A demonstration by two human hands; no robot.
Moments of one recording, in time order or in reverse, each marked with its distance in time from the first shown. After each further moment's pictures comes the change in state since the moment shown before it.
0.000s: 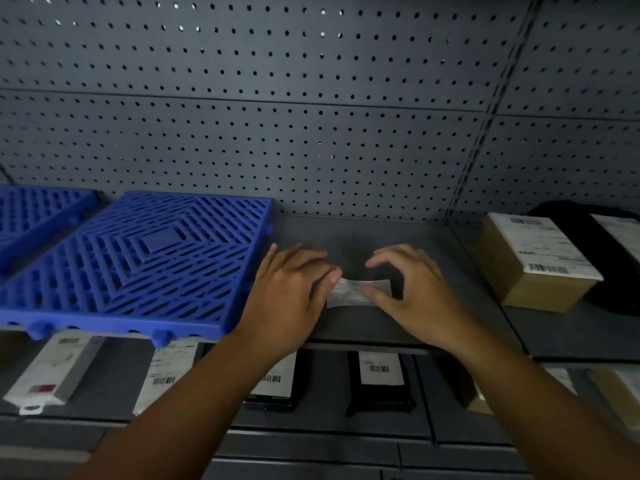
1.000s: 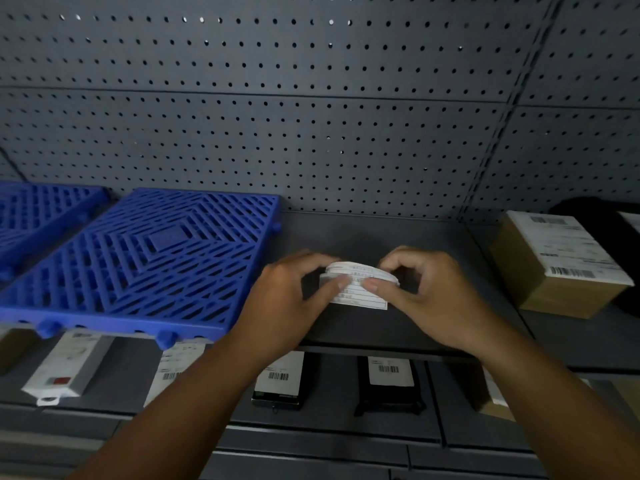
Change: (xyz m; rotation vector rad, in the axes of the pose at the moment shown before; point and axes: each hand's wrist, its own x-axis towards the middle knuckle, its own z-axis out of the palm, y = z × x) left_hand 0.003 -0.001 -0.012 -0.373 0.067 -0.002; right_hand 0.005 -0.011 -0.011 0.341 0.011 -0.096
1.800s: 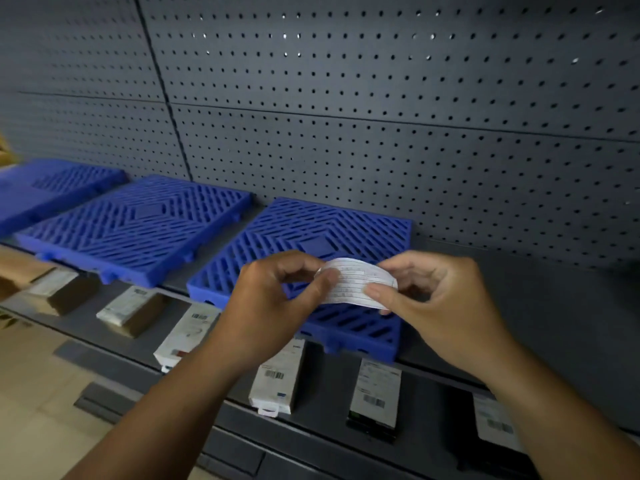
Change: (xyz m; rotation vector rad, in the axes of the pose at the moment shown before) left_hand -0.071 -0.066 -0.178 -0.111 0.196 -0.132; right_hand 0.061 -0.119 0.139 0.320 -0.071 -0.180
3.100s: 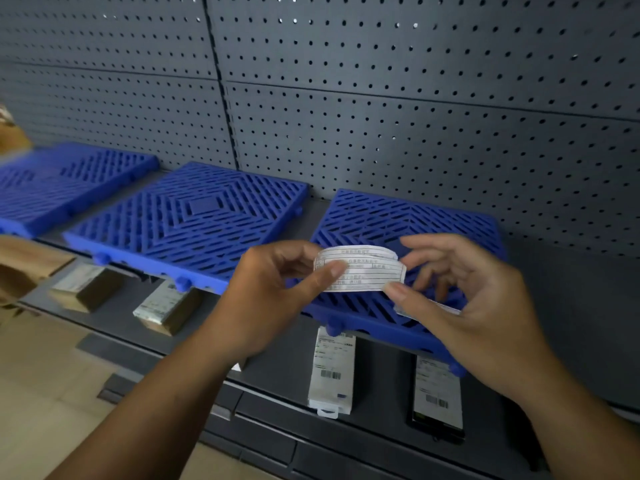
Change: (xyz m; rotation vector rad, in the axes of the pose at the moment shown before) left_hand 0.005 -0.072 -0.127 -0.215 -0.054 -0.078; right_hand 0.037 -0.039 0.120 -0.103 0.112 -0.013
